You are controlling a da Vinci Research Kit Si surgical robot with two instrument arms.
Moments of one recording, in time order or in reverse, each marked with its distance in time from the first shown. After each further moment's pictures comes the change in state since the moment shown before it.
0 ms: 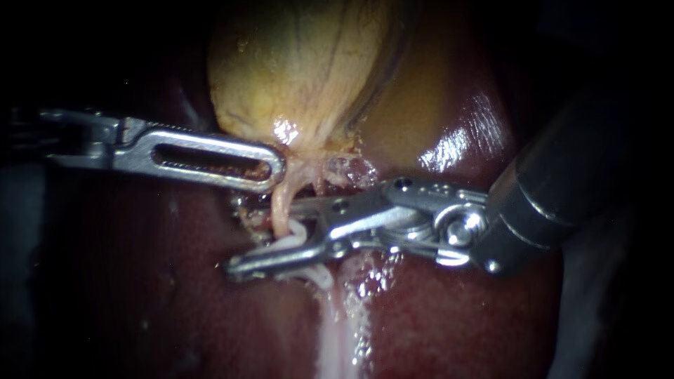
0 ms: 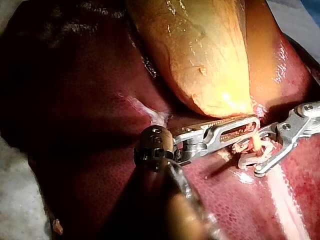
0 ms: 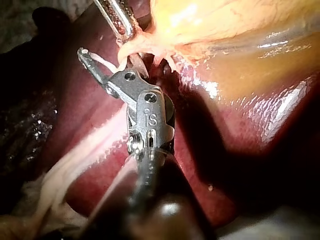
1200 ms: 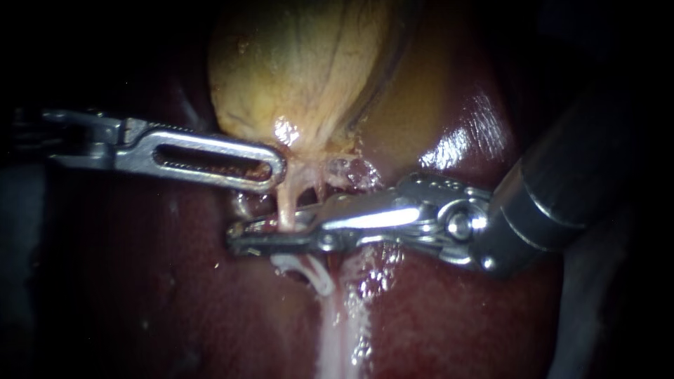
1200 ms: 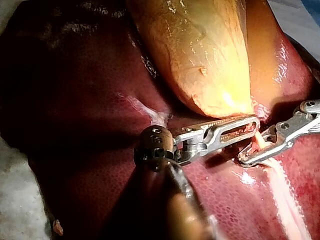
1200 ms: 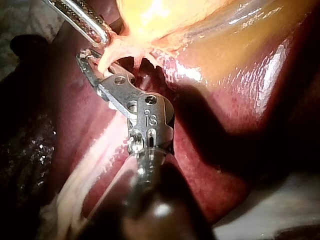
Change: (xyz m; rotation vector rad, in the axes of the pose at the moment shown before) right arm -0.003 0.000 -0.001 0.012 -0.070 0.198; left arm 0.000 -0.001 0.000 -0.001 -0.002 0.001
